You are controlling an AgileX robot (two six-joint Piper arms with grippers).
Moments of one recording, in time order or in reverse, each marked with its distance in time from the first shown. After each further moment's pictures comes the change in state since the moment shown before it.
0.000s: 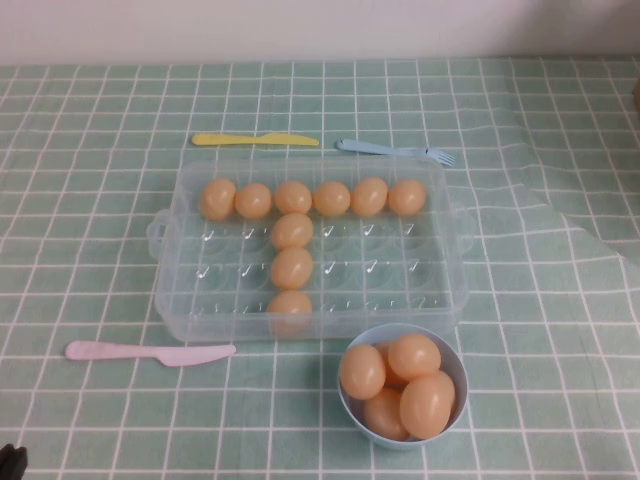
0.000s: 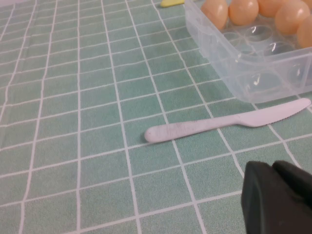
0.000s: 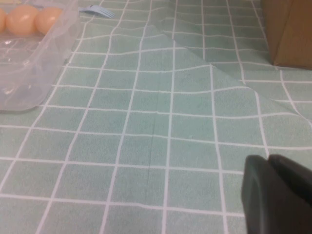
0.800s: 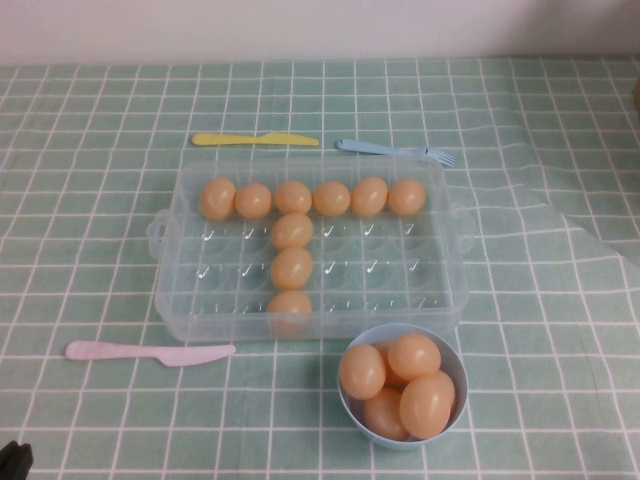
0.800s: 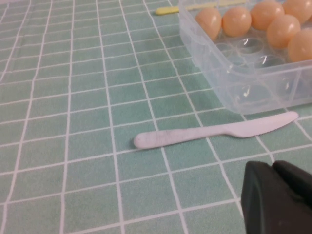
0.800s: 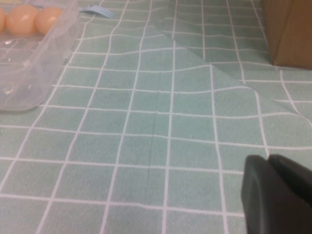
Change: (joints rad) right arm 0.000 0.000 0.000 0.000 0.000 0.000; left arm 0.000 0.000 0.000 -0.056 -0.017 0.000
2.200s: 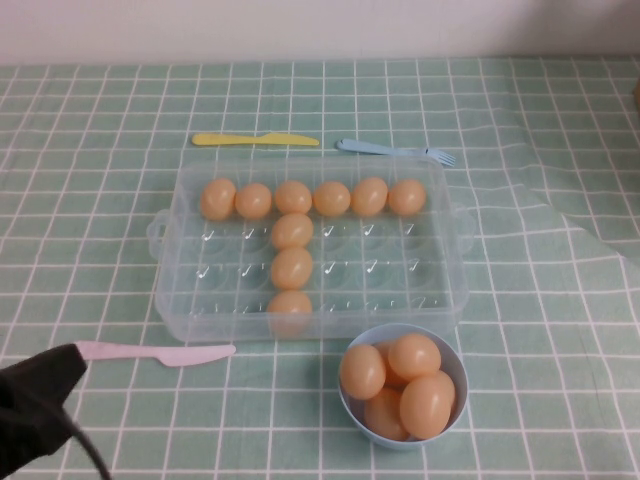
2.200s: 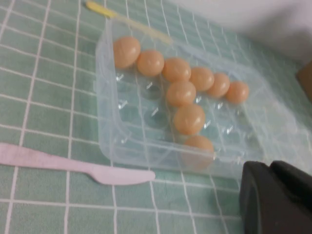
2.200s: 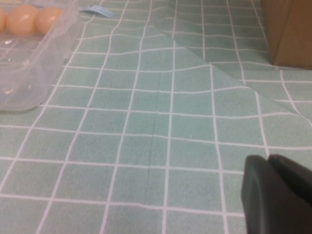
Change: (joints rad) right arm 0.000 0.000 0.000 0.000 0.000 0.000; left arm 0.000 0.451 -0.344 -0.567 0.031 -0.013
